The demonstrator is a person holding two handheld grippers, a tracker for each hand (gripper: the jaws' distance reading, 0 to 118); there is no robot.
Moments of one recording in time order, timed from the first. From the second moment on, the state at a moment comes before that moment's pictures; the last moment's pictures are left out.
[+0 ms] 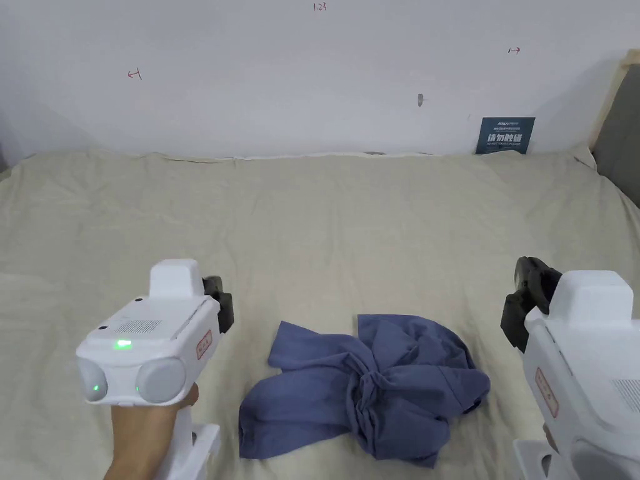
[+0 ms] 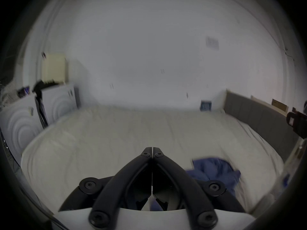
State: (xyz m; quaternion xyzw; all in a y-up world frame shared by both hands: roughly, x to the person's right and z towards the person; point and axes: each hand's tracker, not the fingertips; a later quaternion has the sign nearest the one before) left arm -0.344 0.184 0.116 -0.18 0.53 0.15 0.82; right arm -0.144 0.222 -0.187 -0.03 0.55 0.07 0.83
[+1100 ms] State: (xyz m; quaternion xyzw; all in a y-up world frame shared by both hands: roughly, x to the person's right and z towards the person) left arm -0.354 0.017 0.070 -0.36 0.47 0.31 0.74; right arm -0.166 0.157 -0.235 -0.14 0.54 0.11 0.82
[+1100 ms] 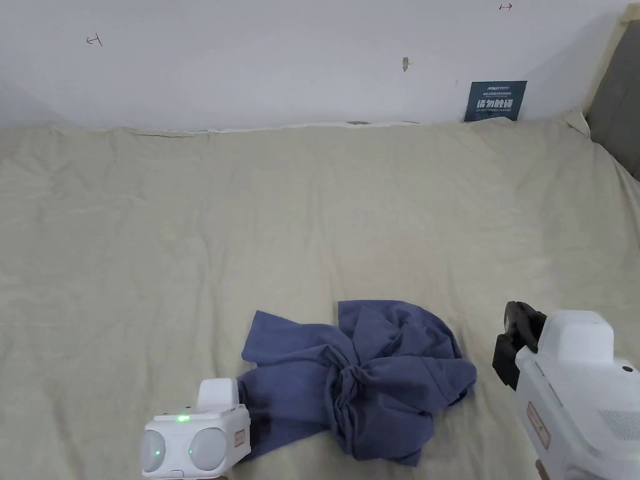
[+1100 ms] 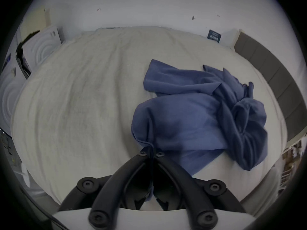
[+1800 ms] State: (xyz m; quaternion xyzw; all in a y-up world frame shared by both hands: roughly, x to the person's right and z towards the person) left arm -0.362 0.051 0.104 -0.26 0.43 0.32 0.80; right arm -0.303 -0.006 -0.309 -0.45 0.47 0.25 0.72
